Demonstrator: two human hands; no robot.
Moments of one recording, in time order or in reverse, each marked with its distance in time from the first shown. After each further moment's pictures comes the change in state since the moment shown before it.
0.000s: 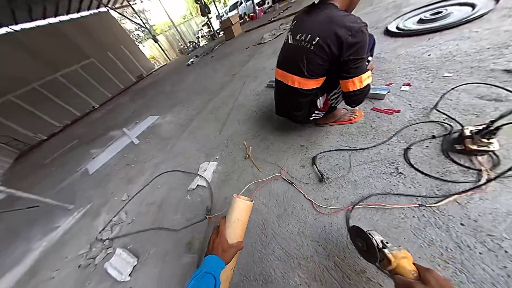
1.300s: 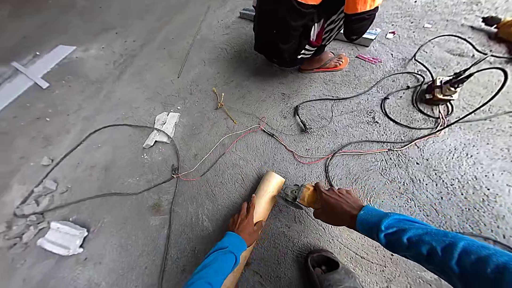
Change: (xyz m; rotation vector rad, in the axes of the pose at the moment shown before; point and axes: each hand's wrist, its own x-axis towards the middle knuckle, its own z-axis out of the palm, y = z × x) left_hand -0.022 0.016 0.149 0.235 -0.480 0.302; right_hand 0.017 -0.162 0.091 -0.839 -0.149 -0.073
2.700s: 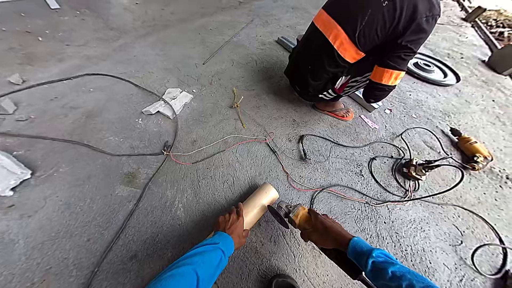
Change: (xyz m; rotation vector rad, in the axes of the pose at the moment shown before) left_hand 0.001 0.024 0.001 -0.043 0.001 -0.079; right_hand 0.021 0.019 -0.011 -0.004 -0.093 0.044
